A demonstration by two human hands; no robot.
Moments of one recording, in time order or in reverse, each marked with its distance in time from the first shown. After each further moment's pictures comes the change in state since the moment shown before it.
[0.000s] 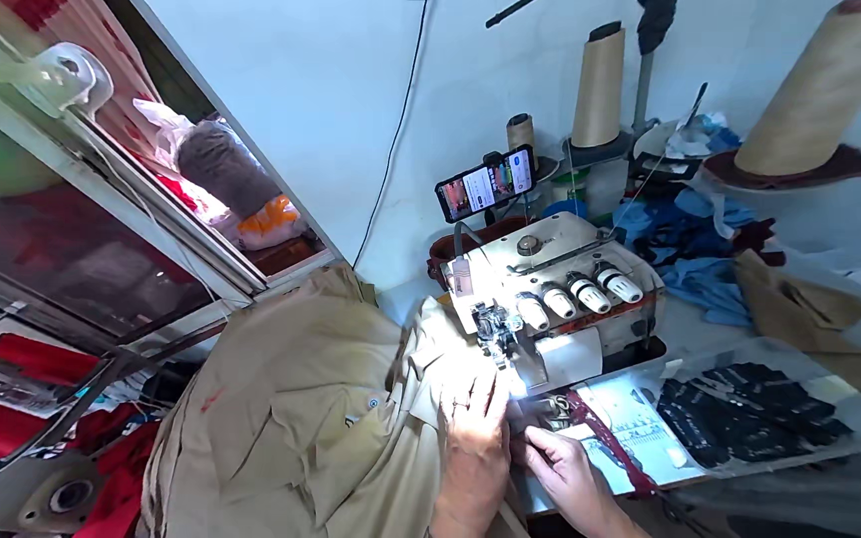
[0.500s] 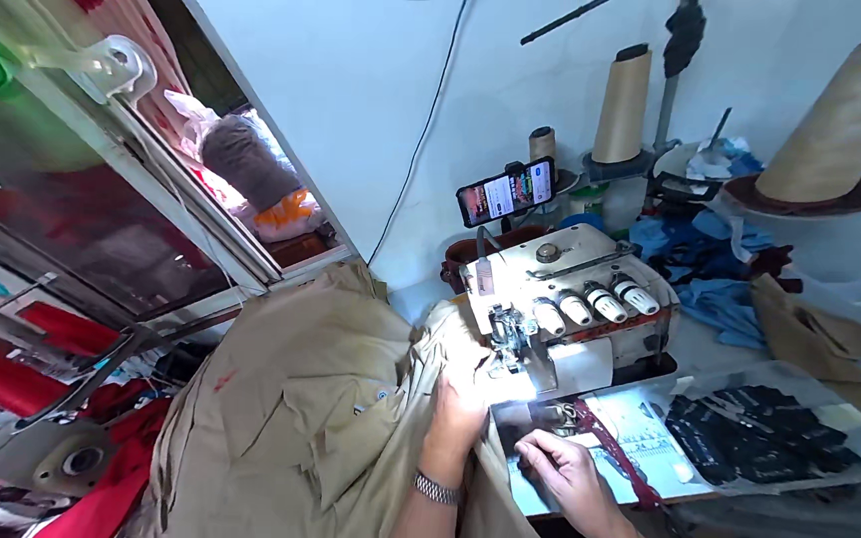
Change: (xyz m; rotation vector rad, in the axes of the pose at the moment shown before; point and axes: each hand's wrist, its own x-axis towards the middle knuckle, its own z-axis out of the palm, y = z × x) left_hand 0.044 -0.033 -0.014 -0.360 -0.227 -0.398; right_hand 0.002 0.002 -0.001 0.064 -0.033 -0.018
